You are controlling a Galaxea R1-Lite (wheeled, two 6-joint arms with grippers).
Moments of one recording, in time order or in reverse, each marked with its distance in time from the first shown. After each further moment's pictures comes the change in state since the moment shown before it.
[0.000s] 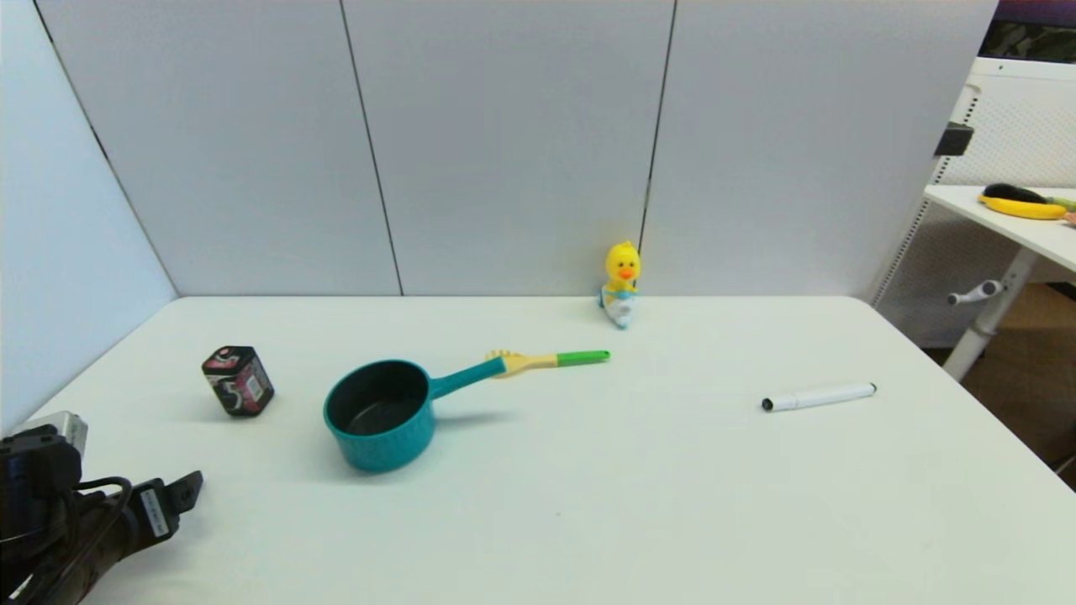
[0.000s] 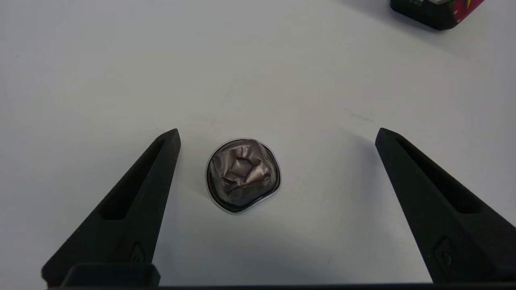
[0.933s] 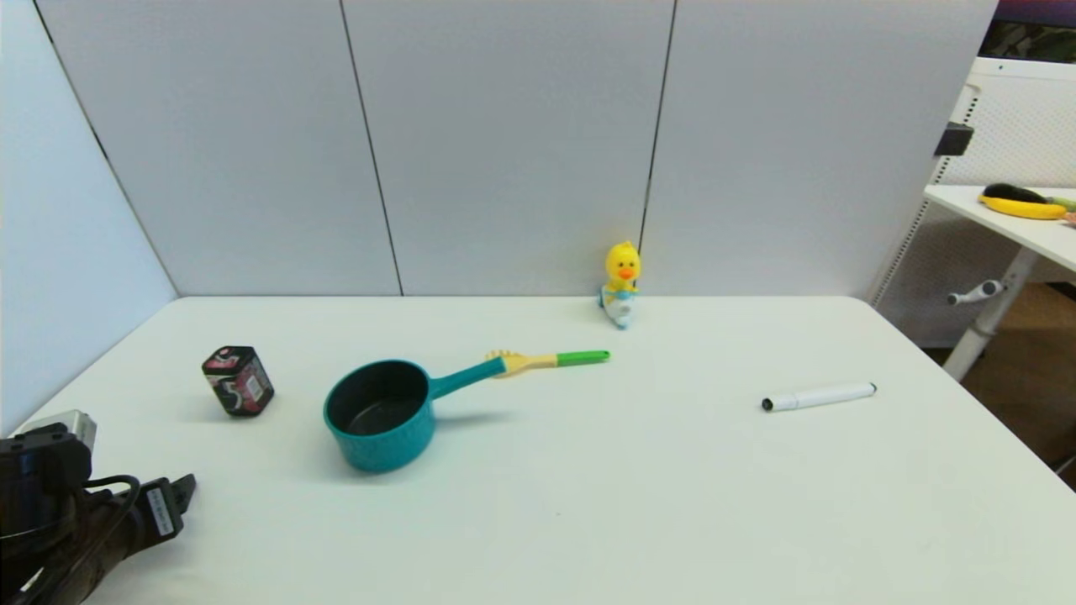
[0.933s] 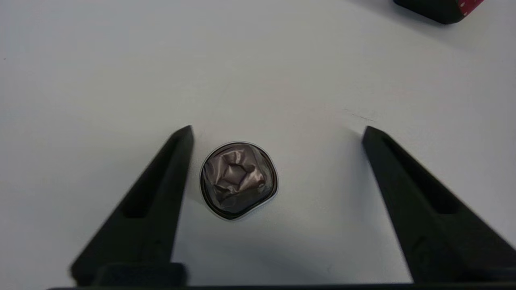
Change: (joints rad) left arm -0.009 0.027 -0.009 -0.001 0.002 0.008; right arm 0.000 0.000 0.000 0.000 0.000 0.000
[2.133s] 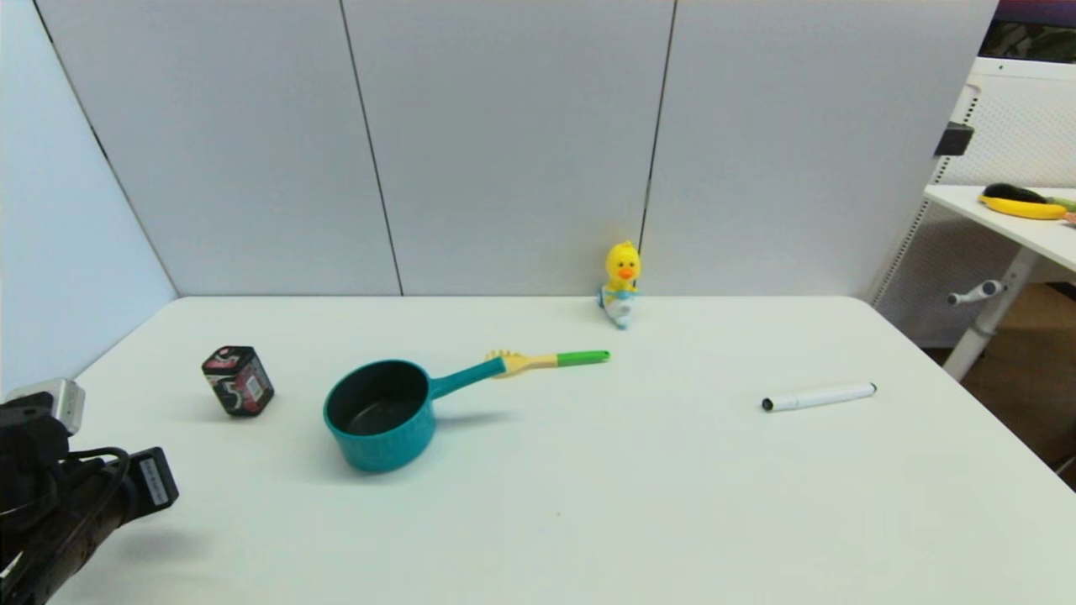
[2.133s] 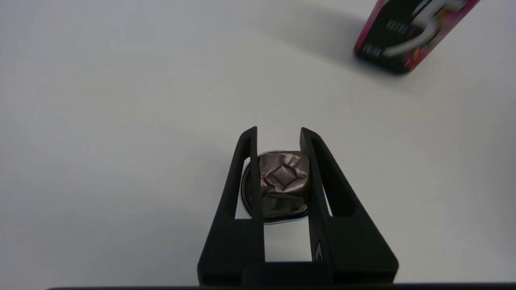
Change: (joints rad) left arm -0.002 -0.078 -0.063 0.009 -0.006 0.054; right arm 0.000 0.000 0.000 0.000 0.000 0.000
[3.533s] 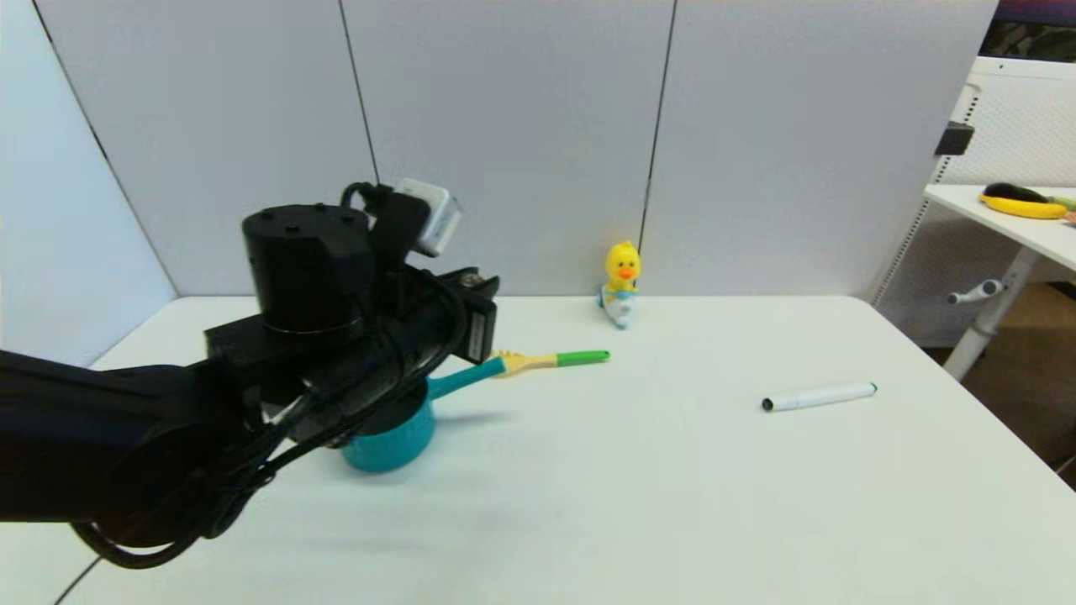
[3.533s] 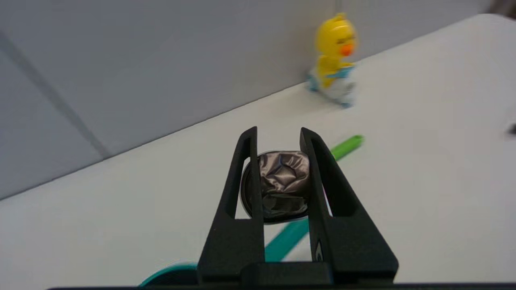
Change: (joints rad) left arm -0.778 0.191 -0.741 0.192 -0.065 0.279; right arm 0.000 0.000 0.000 0.000 0.000 0.000
